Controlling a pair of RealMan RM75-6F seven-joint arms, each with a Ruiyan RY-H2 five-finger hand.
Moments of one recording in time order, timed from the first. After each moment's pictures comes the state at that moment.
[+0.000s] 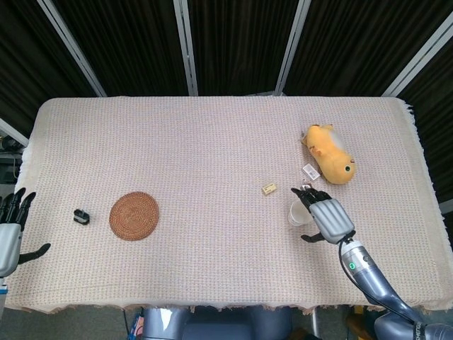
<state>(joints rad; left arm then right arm) -0.08 -1.09 -0.07 -1.77 1.40 1.48 0.29 0.47 -1.27 0.16 -1.68 -1.32 0.98 -0.23</state>
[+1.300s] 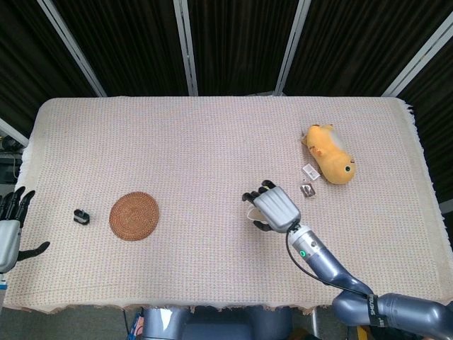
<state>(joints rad) -0.11 -1.08 -0.08 -1.77 1.34 1.43 0.27 0.73 -1.45 0.23 -1.67 -1.26 0.92 -0.47</state>
